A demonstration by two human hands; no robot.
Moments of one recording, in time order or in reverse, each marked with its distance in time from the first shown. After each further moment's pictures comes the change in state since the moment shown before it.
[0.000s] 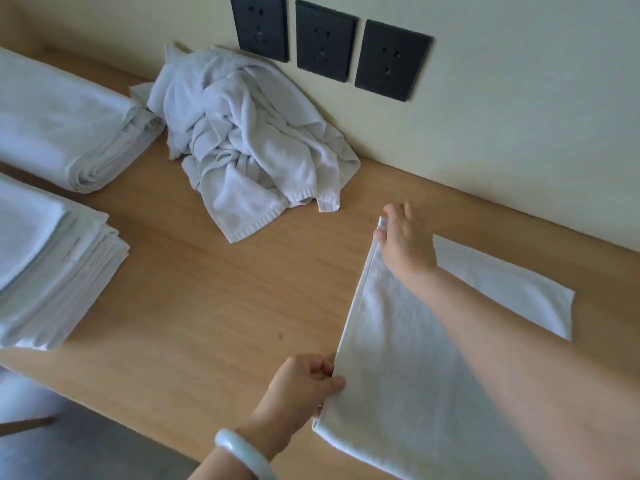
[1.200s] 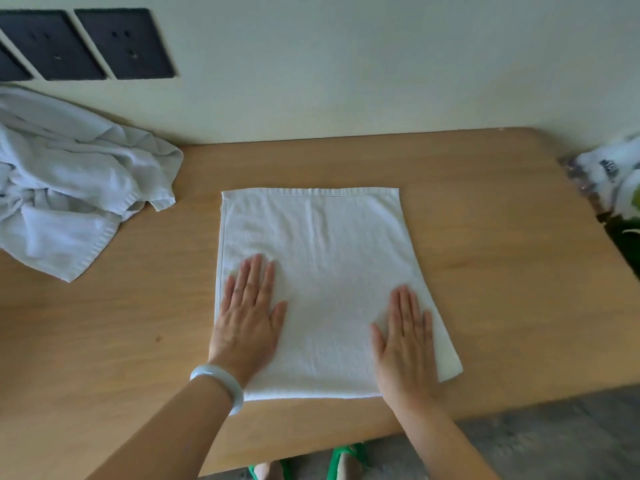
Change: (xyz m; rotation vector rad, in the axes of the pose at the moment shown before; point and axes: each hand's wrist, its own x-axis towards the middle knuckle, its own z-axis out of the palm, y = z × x) left_hand 0.054 -0.002 0.072 1.391 0.324 0.907; right_hand -0.331 0.081 -0.011 -0.045 -0.013 0.612
